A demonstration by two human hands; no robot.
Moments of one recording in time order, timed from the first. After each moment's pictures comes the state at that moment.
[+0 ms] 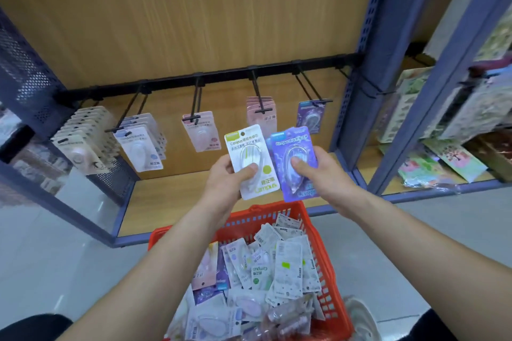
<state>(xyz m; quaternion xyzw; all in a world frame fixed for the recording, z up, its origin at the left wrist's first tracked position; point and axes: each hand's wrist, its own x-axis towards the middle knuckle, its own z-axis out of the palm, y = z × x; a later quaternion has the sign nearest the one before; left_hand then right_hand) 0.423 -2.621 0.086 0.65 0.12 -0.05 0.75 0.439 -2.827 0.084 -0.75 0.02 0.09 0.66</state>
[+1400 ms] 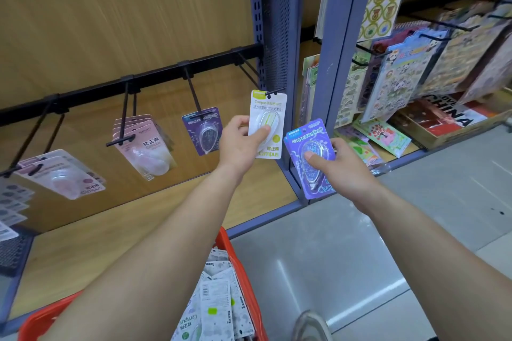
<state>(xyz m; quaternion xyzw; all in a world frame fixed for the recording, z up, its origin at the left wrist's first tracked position) 0.579 -2.865 0.052 0.74 0.00 -0.02 0.67 0.478 -3.044 0.059 -0.78 0.19 0.00 0.59</state>
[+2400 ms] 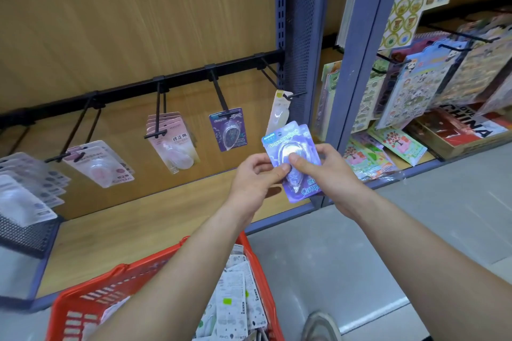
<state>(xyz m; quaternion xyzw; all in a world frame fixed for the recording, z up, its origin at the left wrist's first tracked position) 0.499 -2.828 0.051 0.68 0.03 -0.16 0.72 0.473 -2.989 0.069 -0.71 0.15 0.02 0.69</state>
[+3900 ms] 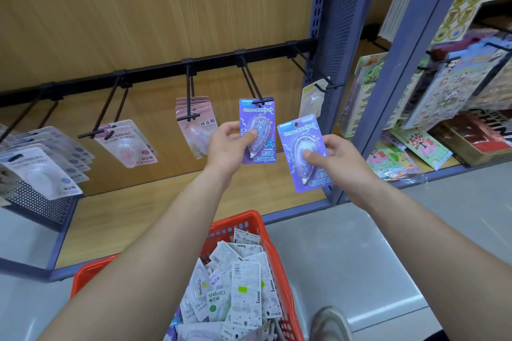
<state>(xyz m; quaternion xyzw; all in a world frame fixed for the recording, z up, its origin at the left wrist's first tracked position) 0.563 -2.749 0.052 0.70 0.10 -0.01 0.70 0.497 -2.960 0.066 -0.75 0.10 0.05 0.65</state>
